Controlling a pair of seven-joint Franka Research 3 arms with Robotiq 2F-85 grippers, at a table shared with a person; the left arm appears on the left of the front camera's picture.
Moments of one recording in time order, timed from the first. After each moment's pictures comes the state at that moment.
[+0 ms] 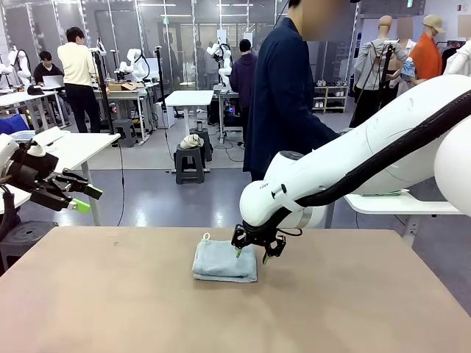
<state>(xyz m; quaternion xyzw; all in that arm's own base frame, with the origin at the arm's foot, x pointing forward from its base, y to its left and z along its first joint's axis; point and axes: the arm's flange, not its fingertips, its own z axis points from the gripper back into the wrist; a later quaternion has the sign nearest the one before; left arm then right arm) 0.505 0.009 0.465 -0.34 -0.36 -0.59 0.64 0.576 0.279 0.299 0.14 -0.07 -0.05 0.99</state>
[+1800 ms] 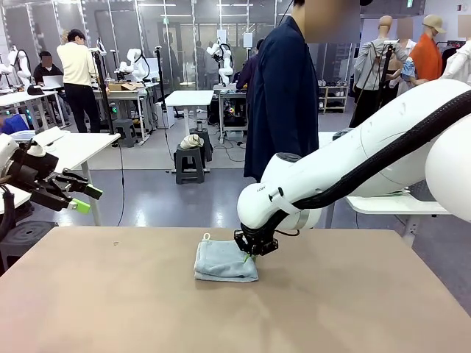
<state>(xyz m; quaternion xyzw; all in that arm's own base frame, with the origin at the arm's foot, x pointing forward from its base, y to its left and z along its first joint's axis) 0.505 0.009 0.465 -0.34 -0.36 -0.59 0.64 0.581 0.285 0.297 0.14 -0.08 -0.04 0.99</state>
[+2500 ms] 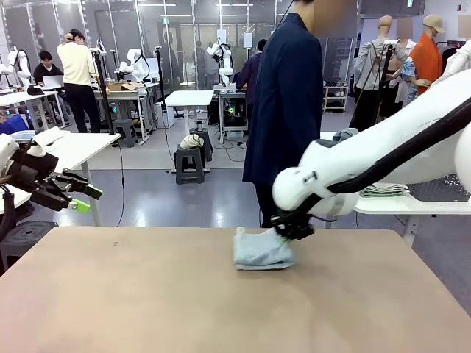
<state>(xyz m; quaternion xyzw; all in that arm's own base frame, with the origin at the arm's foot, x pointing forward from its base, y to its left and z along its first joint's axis) 0.505 0.009 0.465 -0.34 -0.36 -0.59 0.64 0.618 0.150 0.327 0.11 -0.12 -0.06 0.99</state>
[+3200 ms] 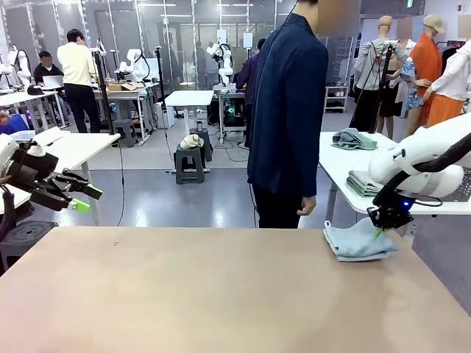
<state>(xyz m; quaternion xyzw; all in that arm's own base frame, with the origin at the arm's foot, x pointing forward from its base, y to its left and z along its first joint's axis) 0.505 0.009 0.465 -0.34 -0.36 -0.59 0.64 0.660 -0.109 0.333 0.06 -0.09 -0.01 0.99</state>
